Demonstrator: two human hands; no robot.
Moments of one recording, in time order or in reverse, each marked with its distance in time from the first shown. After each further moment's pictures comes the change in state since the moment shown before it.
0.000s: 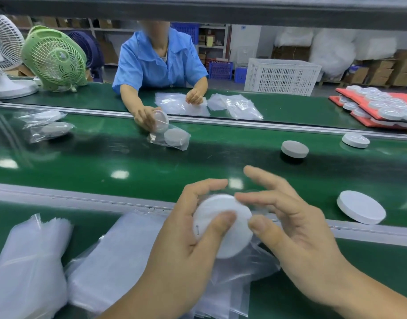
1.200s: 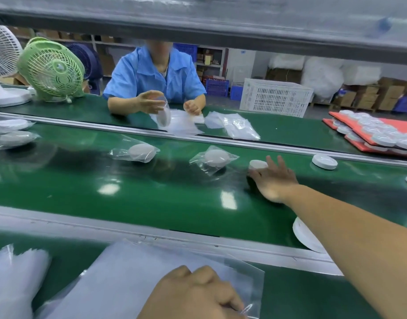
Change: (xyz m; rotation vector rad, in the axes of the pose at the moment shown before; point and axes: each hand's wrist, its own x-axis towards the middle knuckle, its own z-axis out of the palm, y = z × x) left_hand 0.008 0.015 -0.016 1.133 -0.598 0.160; right_hand 0.174 0.153 -0.060 -1.225 -0.308 0.608
